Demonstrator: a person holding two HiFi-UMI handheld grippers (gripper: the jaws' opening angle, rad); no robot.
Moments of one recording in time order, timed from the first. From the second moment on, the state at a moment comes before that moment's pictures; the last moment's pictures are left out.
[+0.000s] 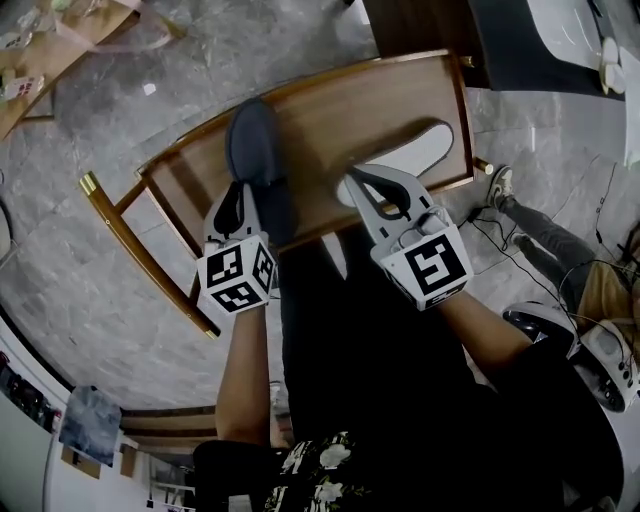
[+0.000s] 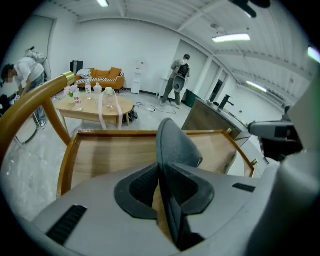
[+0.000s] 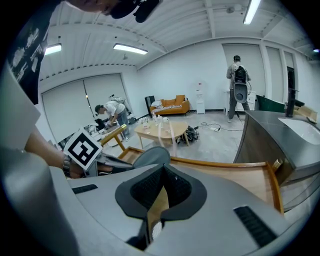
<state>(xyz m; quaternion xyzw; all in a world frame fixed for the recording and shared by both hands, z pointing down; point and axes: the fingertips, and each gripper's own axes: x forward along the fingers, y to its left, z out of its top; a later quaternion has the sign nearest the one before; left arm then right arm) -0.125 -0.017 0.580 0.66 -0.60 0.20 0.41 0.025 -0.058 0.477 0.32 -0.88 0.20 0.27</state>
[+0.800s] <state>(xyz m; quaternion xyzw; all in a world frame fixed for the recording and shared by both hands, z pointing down) -0.112 -0.010 0.610 0.57 -0.65 0.13 0.48 0.039 -0.061 0.500 0.30 -0.88 0.22 0.28</state>
